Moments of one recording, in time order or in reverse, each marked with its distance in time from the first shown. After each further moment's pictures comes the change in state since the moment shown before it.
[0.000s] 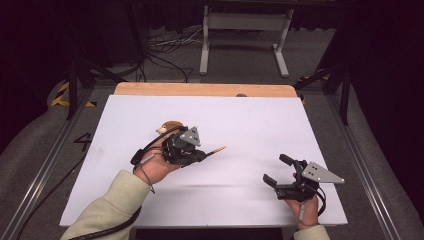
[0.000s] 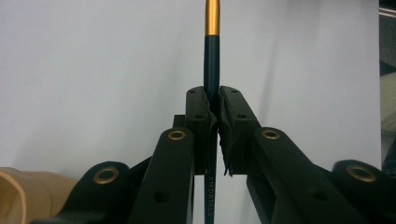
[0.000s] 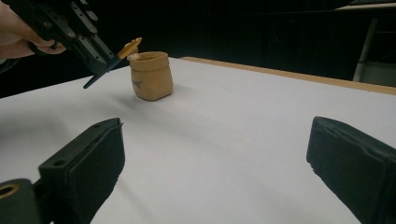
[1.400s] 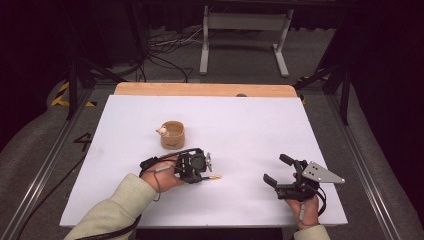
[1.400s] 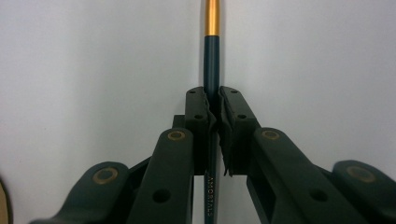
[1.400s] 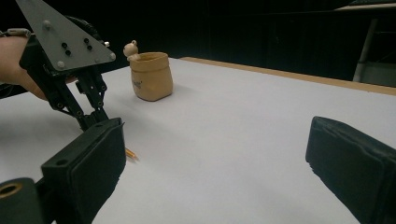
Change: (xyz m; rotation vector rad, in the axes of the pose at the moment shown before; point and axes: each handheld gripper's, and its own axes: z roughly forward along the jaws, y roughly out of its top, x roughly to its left) left arm -0.019 -0.012 0.069 0.450 -0.060 0.124; right arm 0.000 0.000 -0.001 -0.001 -0.001 0.000
